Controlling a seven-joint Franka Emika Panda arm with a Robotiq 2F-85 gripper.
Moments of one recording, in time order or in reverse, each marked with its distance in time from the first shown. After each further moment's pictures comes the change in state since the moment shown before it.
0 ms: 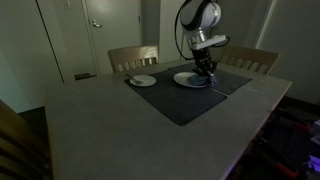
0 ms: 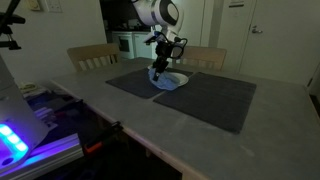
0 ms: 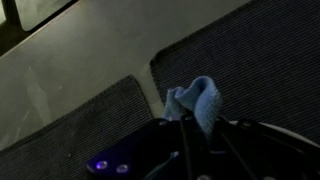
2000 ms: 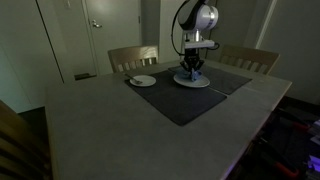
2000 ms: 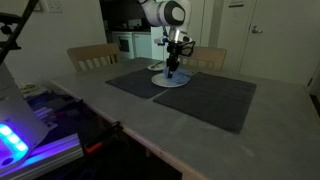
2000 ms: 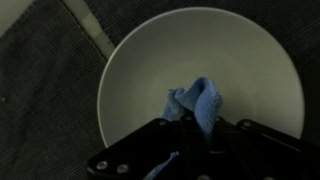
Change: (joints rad) arm -0.008 0.064 -0.033 0.090 0.151 0.281 0.005
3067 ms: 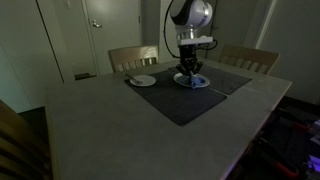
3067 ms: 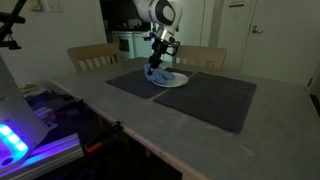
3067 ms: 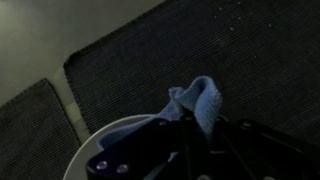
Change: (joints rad) arm 0.012 -0.027 0.092 -0.008 0.057 -0.229 -0.021
